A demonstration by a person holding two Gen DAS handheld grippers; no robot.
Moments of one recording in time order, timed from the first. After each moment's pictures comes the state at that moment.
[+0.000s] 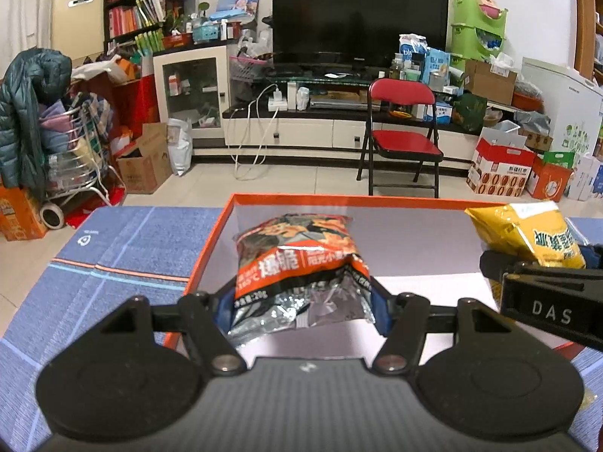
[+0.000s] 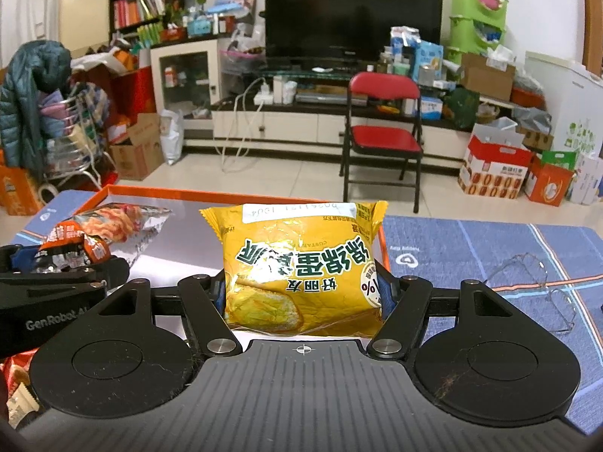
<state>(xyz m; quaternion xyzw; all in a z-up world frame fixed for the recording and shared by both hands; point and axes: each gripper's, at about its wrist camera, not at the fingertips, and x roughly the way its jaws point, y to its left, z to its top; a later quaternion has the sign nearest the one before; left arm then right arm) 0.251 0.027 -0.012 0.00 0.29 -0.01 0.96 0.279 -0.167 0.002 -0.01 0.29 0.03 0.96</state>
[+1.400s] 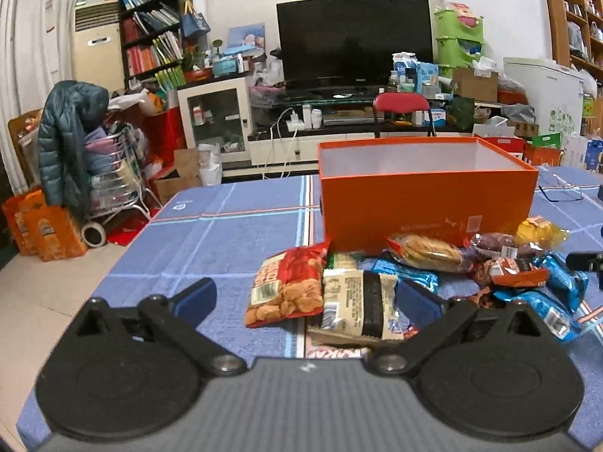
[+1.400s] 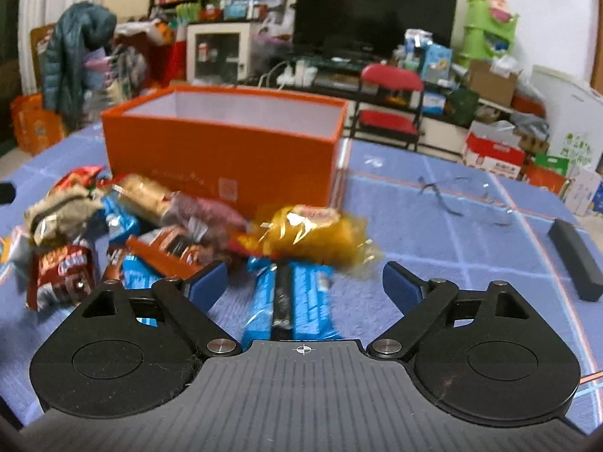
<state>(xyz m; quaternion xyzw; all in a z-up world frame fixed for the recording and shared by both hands) 0.035 0.110 -0.034 0.05 0.24 0.00 0.97 0.075 -0.213 -0.042 -0.07 0.29 0.07 0.95</state>
